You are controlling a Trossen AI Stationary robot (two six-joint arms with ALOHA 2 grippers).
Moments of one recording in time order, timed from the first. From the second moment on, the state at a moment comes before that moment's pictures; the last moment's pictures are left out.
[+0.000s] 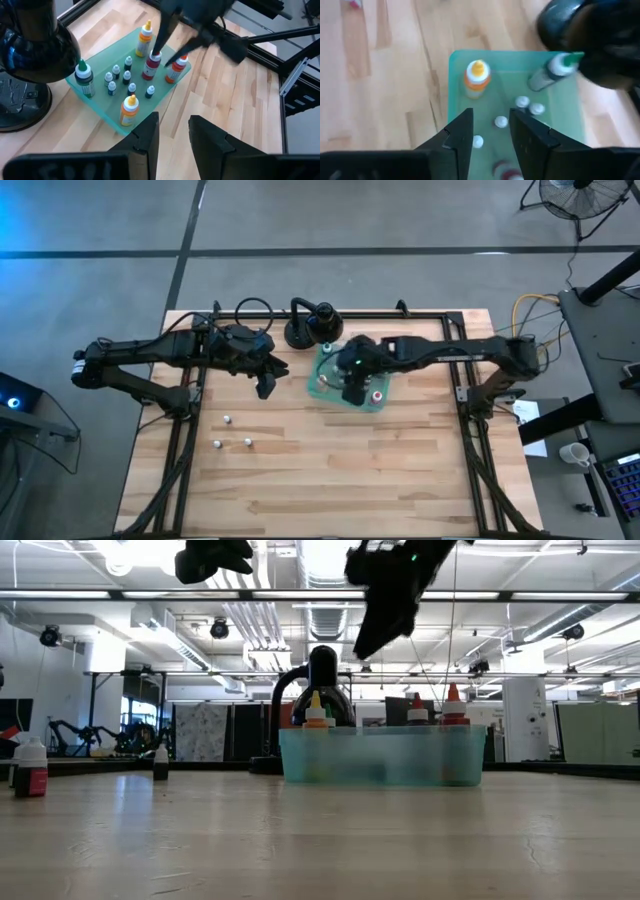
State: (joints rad) left arm 0.07 1.12 1.22 -0.69 -0.06 -0.42; right arm -0.11 1.61 1.35 -0.68 0.13 0.13
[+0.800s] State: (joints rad) left arm 0.08 1.14 1.12 -0.96 -0.29 -0.52; right arm 0.00 1.41 1.30 -0.91 0.13 0.47
